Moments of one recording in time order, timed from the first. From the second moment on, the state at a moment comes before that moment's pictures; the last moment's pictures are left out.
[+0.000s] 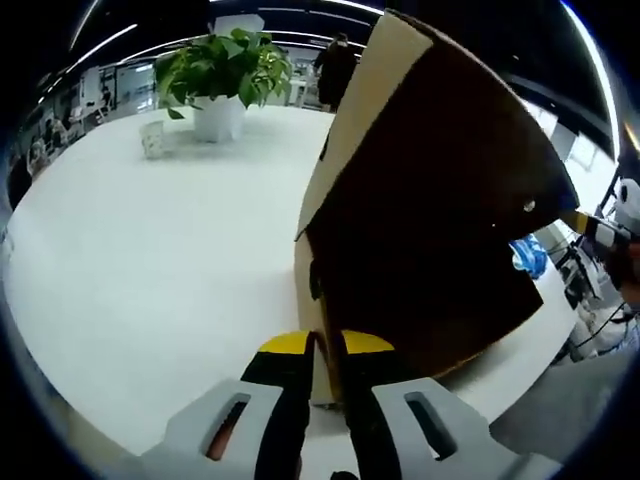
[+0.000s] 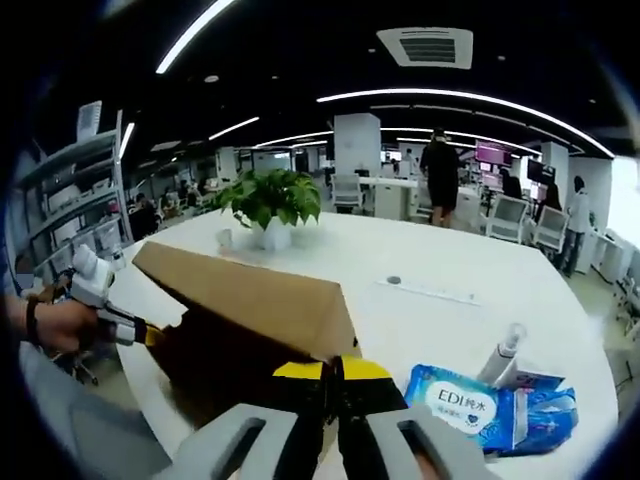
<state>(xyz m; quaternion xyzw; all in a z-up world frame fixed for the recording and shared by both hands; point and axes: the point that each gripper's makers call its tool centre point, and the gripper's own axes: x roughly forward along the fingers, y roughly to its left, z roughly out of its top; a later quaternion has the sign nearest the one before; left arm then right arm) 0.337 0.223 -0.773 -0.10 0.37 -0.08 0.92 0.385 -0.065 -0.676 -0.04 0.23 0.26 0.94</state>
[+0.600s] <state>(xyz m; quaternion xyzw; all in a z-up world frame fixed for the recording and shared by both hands) 0.331 0.222 -0.748 -0.08 0.33 -0.11 0.93 0.362 -0.066 -0.703 -0.04 0.25 0.28 0.93</state>
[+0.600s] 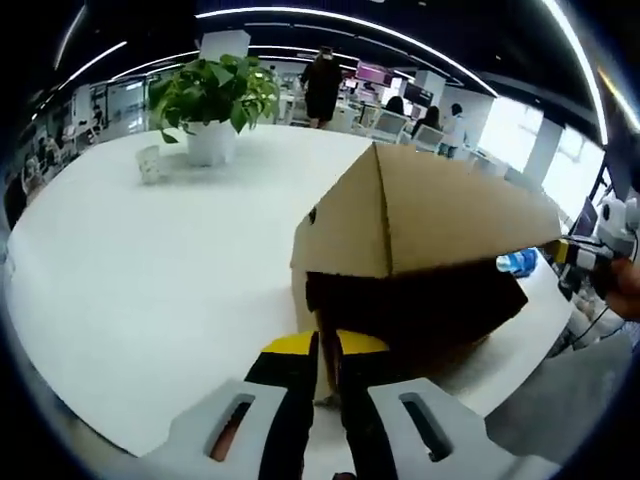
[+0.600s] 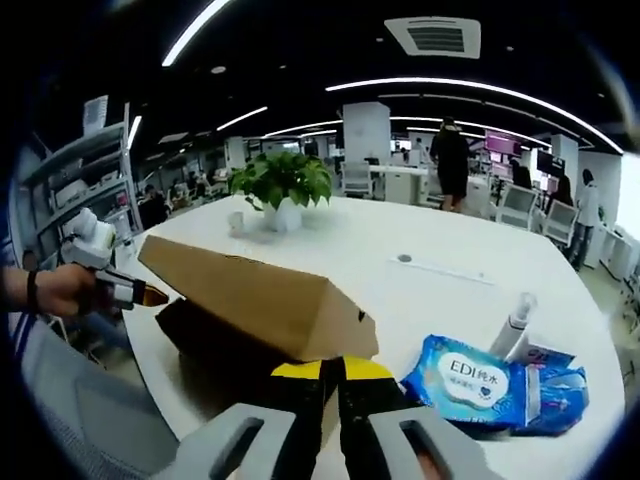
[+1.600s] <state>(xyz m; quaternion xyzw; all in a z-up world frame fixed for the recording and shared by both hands) 0.308 0.231 -0.746 -0.03 0.31 -0.15 0.94 0.343 -0.068 -0.731 -0.01 0.29 0.29 0.91</state>
